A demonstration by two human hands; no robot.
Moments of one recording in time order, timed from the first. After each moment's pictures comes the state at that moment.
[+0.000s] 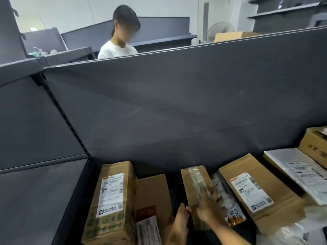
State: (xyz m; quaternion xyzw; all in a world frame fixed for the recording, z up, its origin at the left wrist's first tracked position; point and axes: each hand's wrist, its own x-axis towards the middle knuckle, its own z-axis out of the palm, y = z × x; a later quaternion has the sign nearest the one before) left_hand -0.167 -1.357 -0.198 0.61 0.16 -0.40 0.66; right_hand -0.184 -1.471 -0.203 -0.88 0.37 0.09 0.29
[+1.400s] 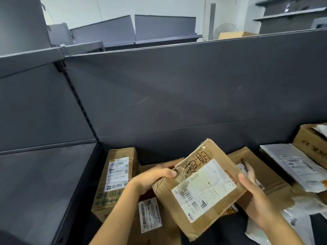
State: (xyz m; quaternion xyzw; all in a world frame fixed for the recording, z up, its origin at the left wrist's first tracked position) left_hand -0.137 -1.280 -0.058 0.67 -0.29 -0.44 0.53; right_hand -0.304 -1.509 -0.106 -0.53 0.18 -0.11 0.82
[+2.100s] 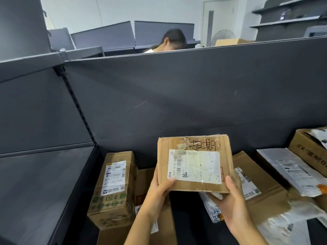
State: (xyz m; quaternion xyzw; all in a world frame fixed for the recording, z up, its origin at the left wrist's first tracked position) left_hand -0.182 -1.295 -0.099 0.61 -0.17 -0.27 0.73; right_hand -0.285 -1.469 -0.113 -0.43 0.15 -0.23 0.86
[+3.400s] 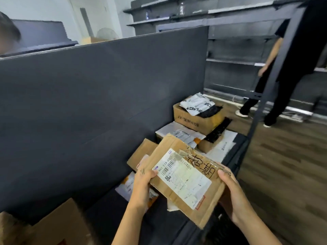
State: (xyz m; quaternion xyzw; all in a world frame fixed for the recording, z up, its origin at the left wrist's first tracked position) left_hand -0.267 -1.471 -0.106 0.54 -0.30 -0.42 0.66; right_hand -0.484 -1.553 -0.119 -0.41 0.38 -0.40 0.73
